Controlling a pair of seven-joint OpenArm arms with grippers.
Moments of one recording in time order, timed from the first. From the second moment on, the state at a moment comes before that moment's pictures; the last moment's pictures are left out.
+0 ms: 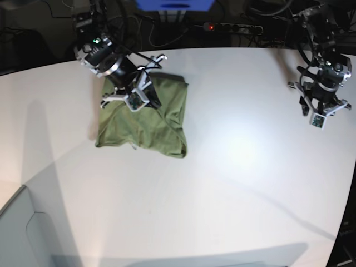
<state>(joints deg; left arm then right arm) 16.2 -17.1 -34.0 109.0 -1.5 -38.0 47.0 -23.5 4.6 -8.5 115.7 4.3 27.9 -34.0</state>
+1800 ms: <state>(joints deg) 24.9 -13.3 -42.7 109.3 -1.8 -37.9 46.9 -22.1 10.0 -20.5 91.1 5.3 27.6 -12.4</state>
